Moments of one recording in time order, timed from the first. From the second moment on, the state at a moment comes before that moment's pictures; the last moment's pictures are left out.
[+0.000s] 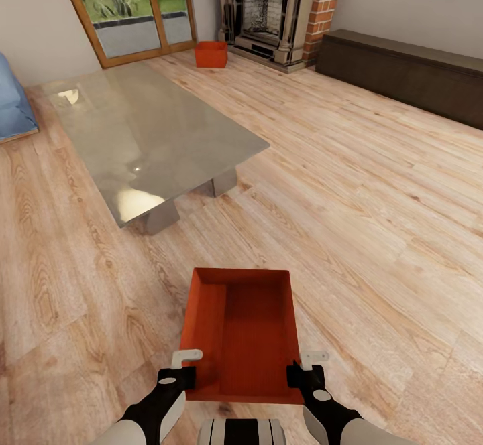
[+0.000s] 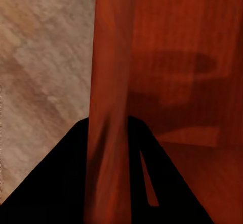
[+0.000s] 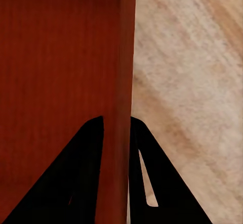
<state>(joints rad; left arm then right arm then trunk) -0.58 -0.13 -0.04 -0.29 0.04 0.07 0.25 -0.63 0.11 0.08 -0.09 0.00 -0.27 -0.16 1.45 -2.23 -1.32</state>
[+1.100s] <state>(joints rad) -0.58 -0.13 -0.03 -0.29 0.03 0.07 0.25 -0.62 0.11 0.08 -0.09 -0.01 -0.27 -0.16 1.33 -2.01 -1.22</state>
